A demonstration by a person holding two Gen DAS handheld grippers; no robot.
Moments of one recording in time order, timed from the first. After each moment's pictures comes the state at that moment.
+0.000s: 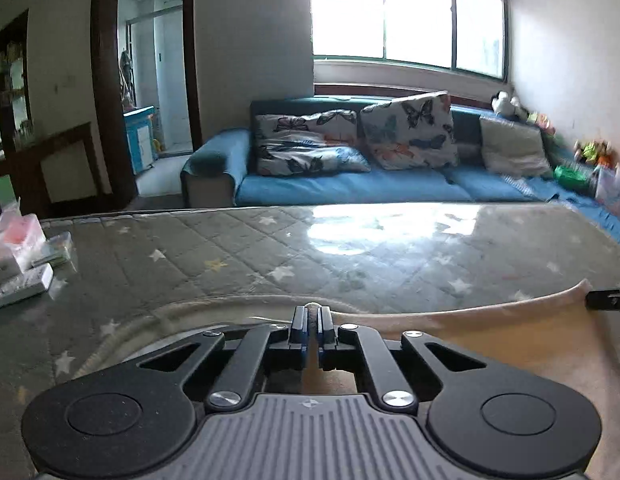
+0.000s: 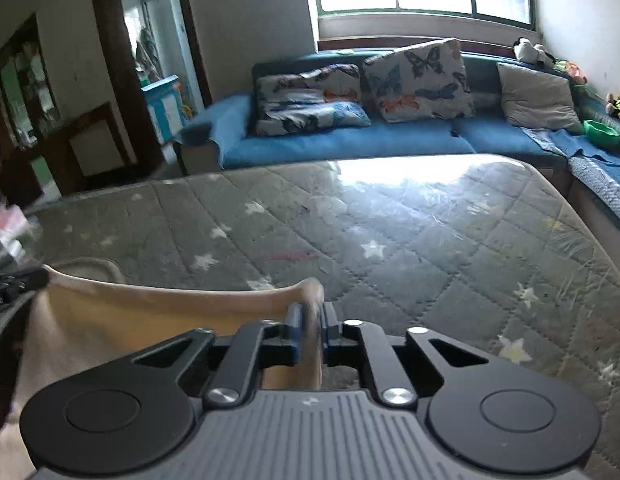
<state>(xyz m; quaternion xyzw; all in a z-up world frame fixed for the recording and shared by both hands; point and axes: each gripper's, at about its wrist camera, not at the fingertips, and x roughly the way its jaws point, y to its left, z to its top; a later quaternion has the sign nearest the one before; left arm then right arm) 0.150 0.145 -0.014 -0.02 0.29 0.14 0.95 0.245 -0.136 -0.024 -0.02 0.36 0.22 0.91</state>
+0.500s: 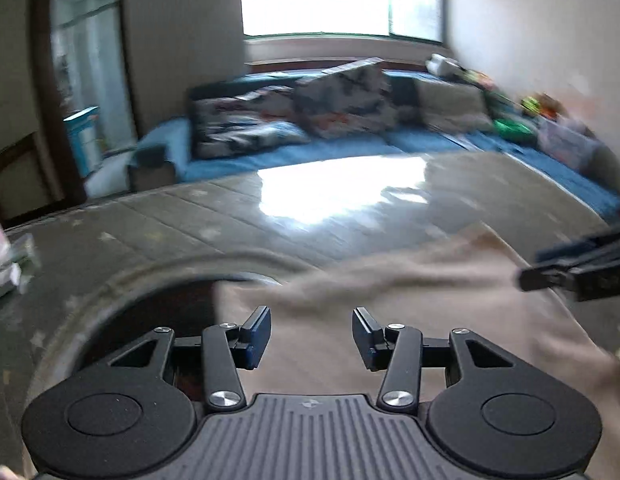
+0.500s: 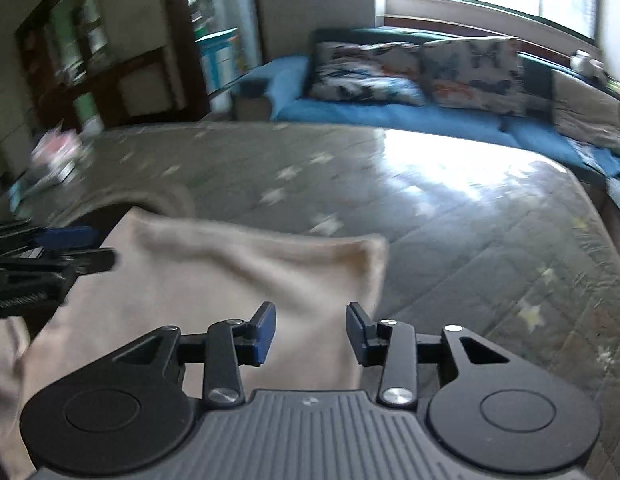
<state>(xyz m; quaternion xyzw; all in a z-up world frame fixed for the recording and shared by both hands) 0.102 0.085 -0.014 0.01 0.33 0.03 0.94 0.187 -0.134 -0.012 -0.09 0.39 0.31 0.86</state>
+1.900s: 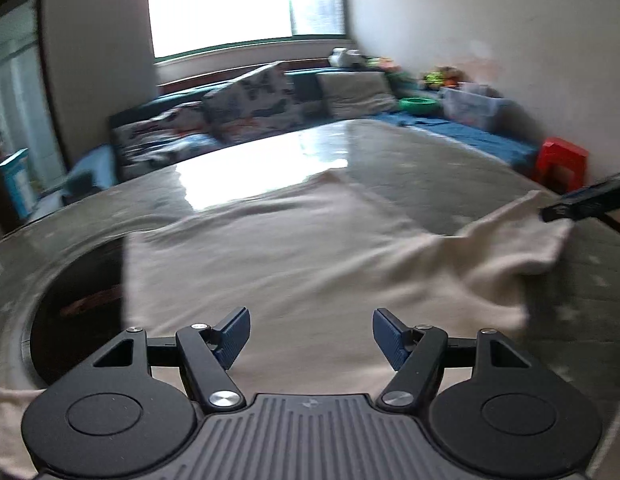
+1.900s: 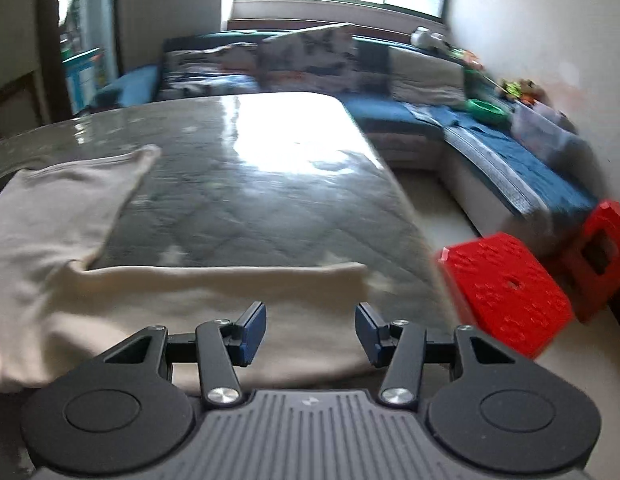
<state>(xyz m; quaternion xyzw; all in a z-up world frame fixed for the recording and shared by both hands) -0.011 -0.004 -0.019 0.07 0.31 -0.10 0.94 0.073 -0.328 -0.022 -0.07 0.38 0.08 0.92</state>
